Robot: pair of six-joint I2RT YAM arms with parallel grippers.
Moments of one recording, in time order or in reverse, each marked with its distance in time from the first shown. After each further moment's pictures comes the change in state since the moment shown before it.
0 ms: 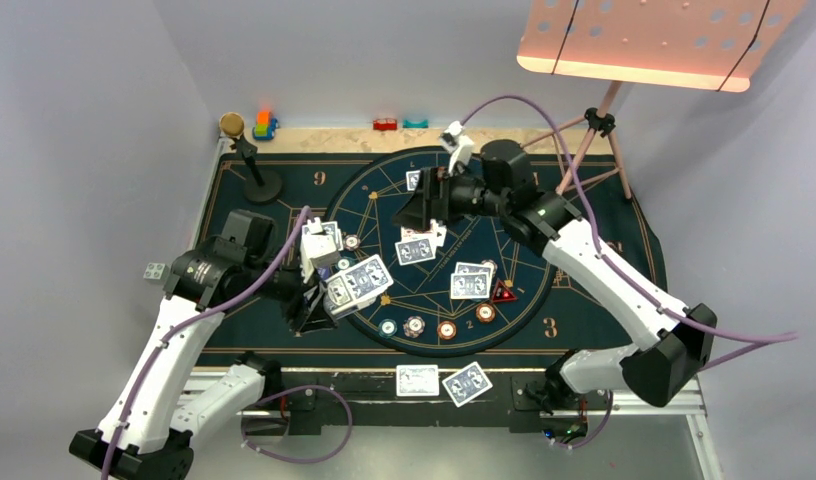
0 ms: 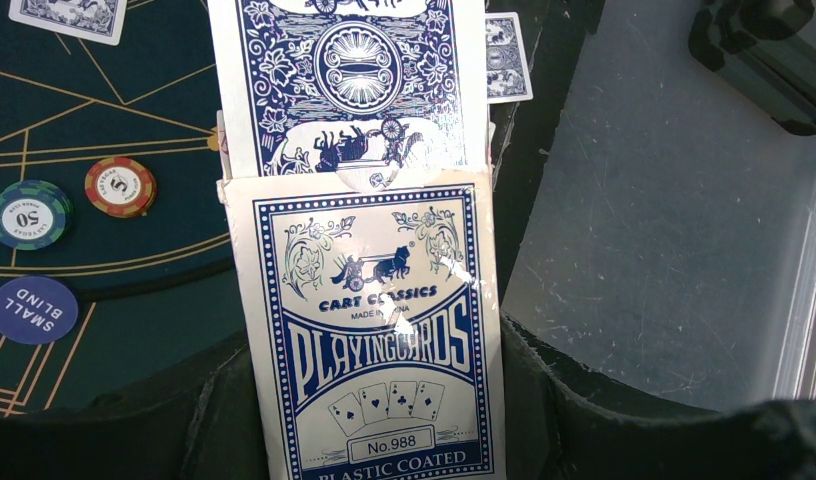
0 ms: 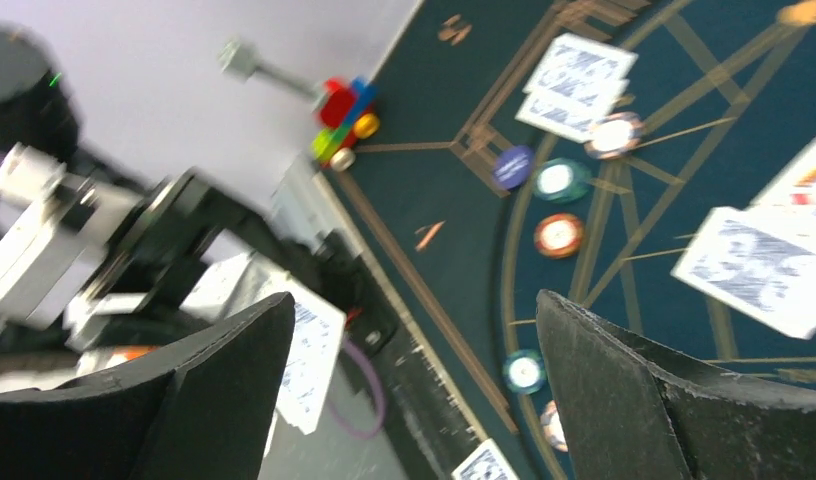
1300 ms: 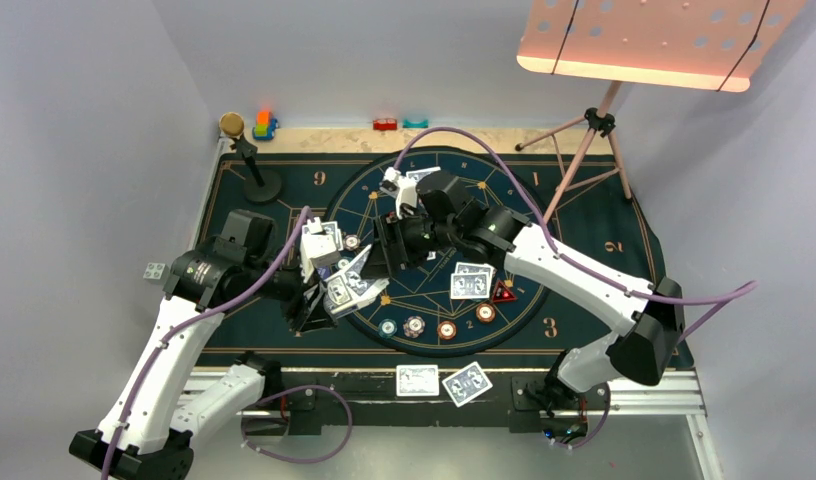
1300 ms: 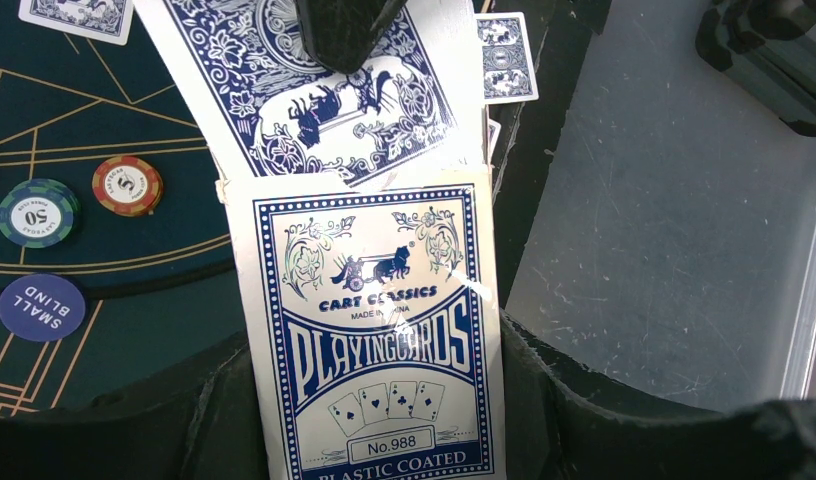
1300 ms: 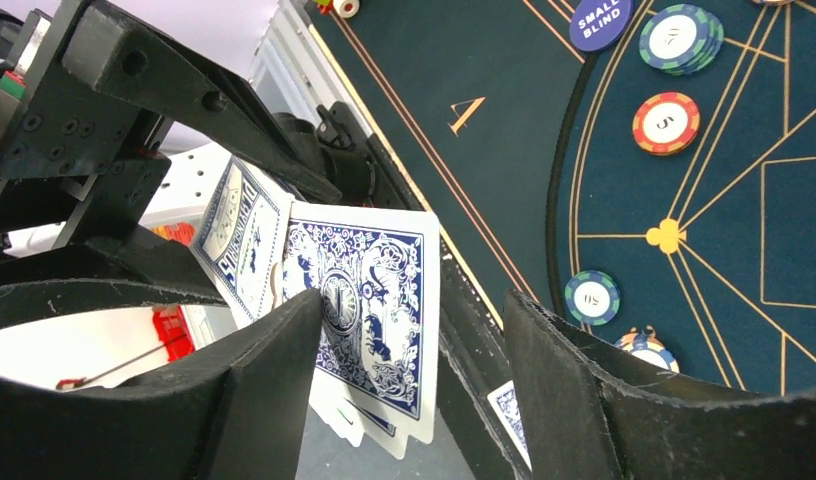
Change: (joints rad) left arm 0.000 0.000 0.000 0.009 -0.008 -0.001; right arm 0.298 0.126 0.043 -0.119 0.042 0.003
